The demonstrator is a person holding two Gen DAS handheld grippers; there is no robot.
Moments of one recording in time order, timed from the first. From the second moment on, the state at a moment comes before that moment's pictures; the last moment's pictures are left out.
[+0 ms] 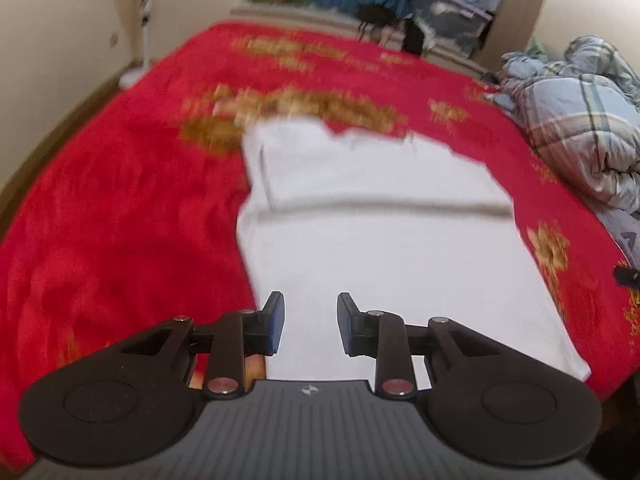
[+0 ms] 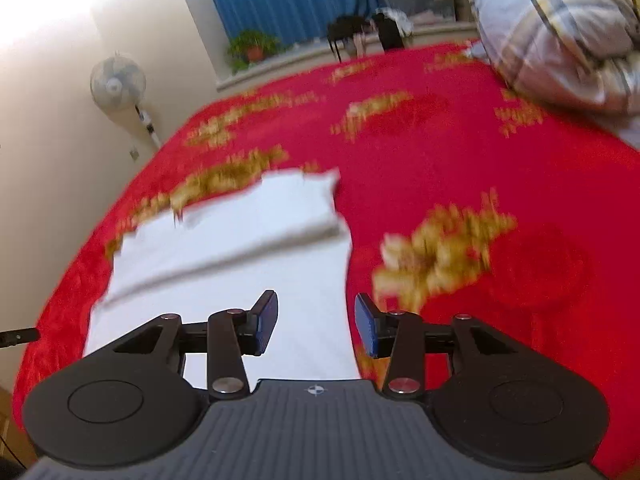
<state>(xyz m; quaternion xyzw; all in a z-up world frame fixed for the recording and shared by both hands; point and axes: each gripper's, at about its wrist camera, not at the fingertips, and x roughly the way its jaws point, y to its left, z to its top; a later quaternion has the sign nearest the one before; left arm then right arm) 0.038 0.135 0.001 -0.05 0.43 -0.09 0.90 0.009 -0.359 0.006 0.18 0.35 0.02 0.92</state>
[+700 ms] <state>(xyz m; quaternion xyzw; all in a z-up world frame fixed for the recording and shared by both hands) -0.019 0.168 -0.092 -0.13 0.56 -0.02 0.82 -0.010 -0.365 -0.105 0.22 0.52 -0.03 0.82</state>
